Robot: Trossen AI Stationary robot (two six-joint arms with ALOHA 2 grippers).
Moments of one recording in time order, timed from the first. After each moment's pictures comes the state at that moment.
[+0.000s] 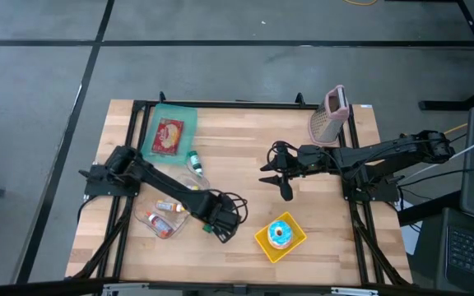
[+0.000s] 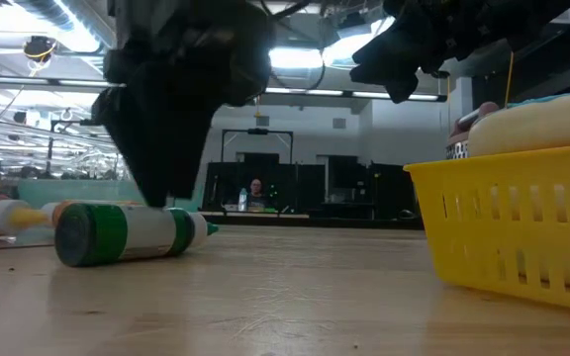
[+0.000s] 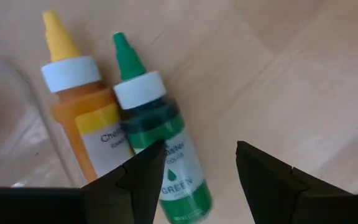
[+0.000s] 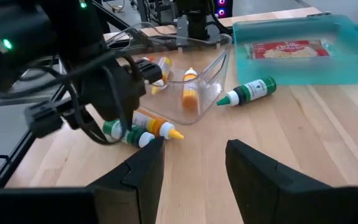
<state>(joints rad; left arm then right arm) -0.39 1.97 1.45 -0.88 -0.05 -1.14 0.08 1.24 0.67 0.17 -0.02 0.15</state>
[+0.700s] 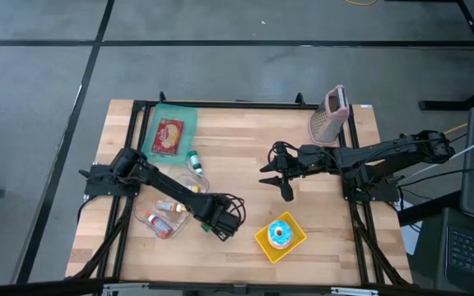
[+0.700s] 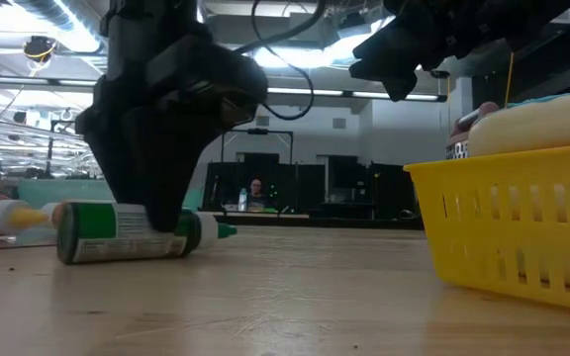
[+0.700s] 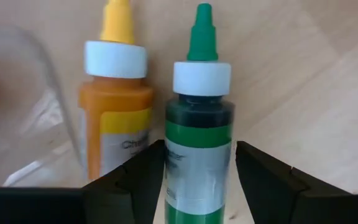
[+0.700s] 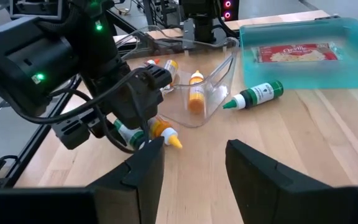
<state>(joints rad) -0.39 2.02 1.44 -0.92 -0.07 -1.22 0.08 1.24 0.67 0.19 -0.04 0.15</state>
